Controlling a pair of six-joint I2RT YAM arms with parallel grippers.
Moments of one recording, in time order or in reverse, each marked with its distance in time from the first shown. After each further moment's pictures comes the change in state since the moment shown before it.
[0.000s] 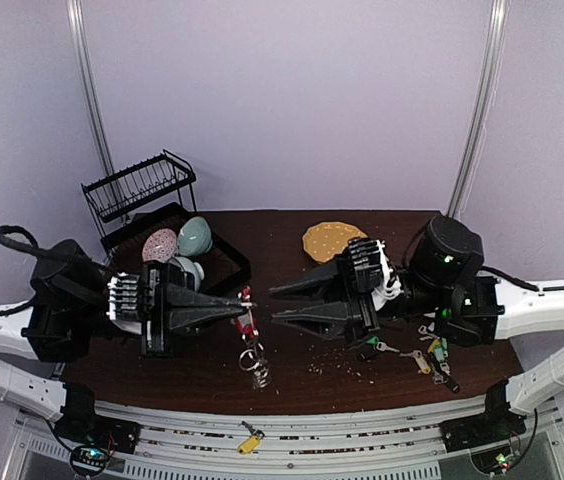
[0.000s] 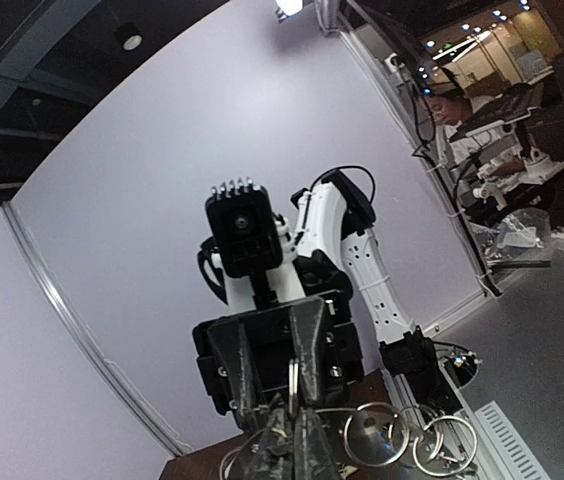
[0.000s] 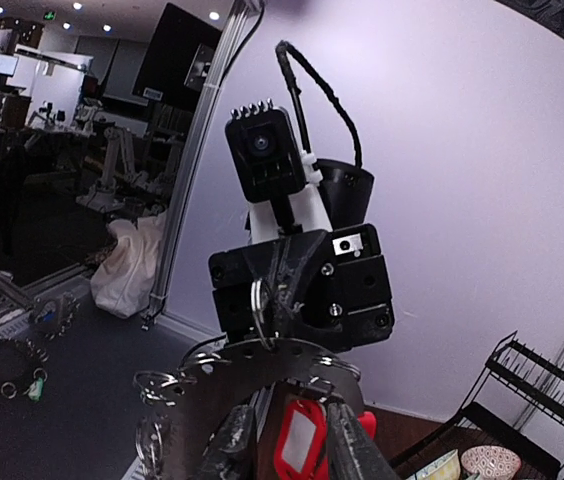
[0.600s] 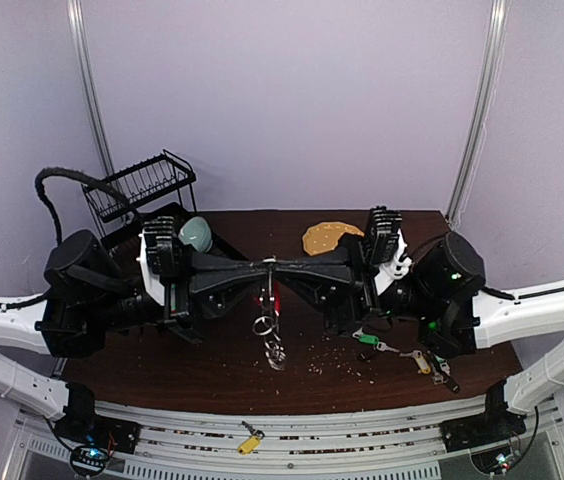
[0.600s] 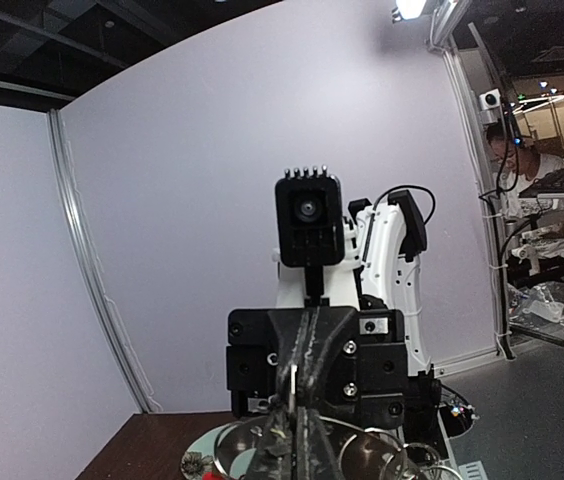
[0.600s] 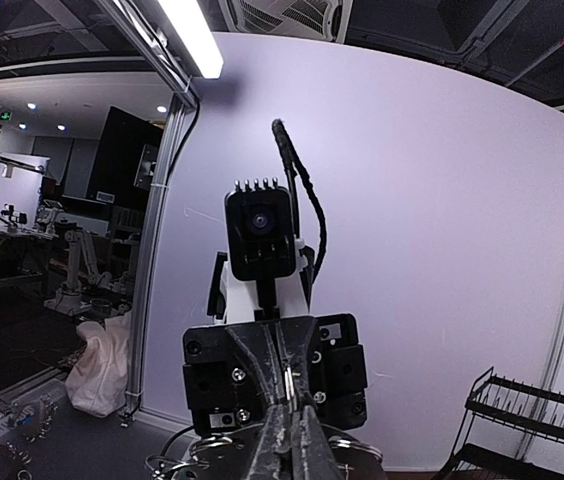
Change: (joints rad) left arm 0.000 0.106 0.076 0.056 -0.142 -0.252; right arm -0.005 0.075 -0.065 0.405 0.111 0.225
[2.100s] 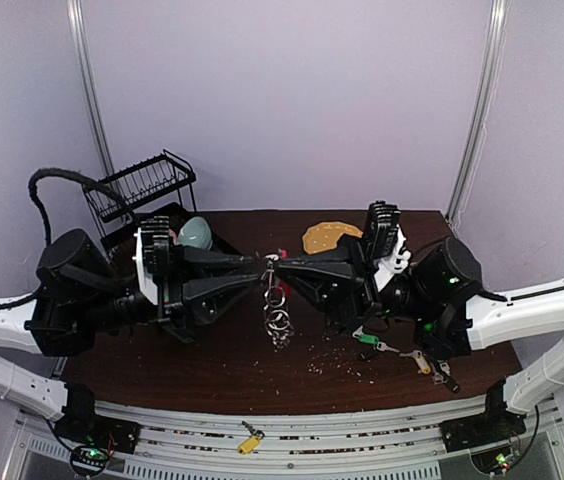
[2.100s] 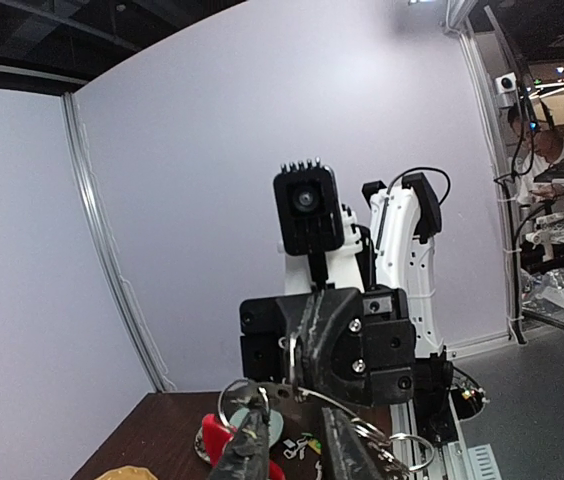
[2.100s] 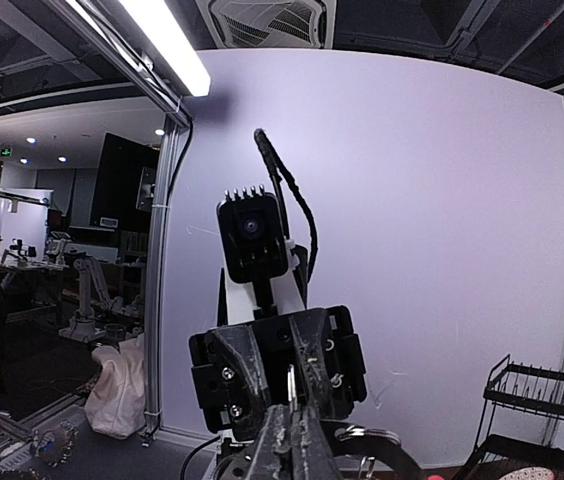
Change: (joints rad) left arm 0.000 -0.053 -0.001 -0.109 -0.044 0.007; right arm -0.019 0.026 -0.024 0.094 0.002 0.123
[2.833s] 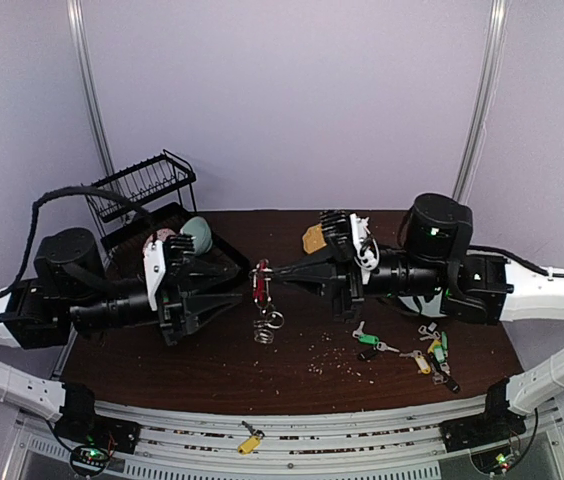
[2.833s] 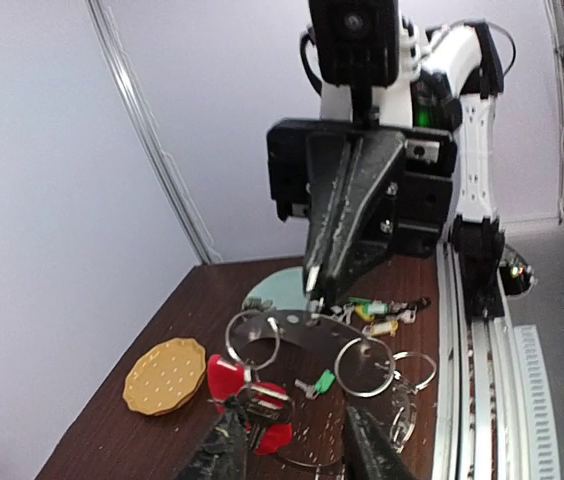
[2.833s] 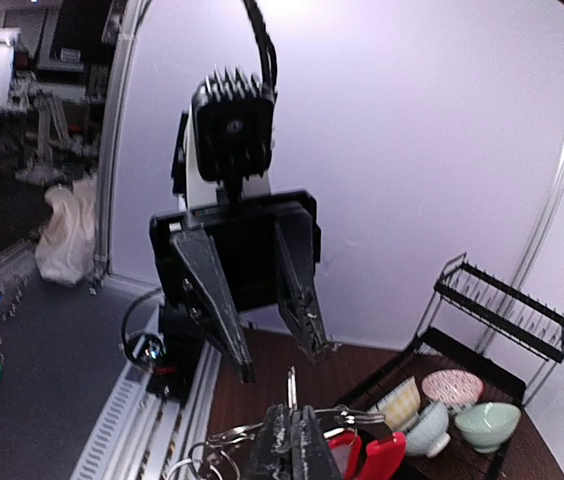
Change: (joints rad) left arm 0.000 -0.083 0.077 -0.492 -0.214 0.069; right arm -0.046 -0.107 0.224 -0.871 0.022 -0.436
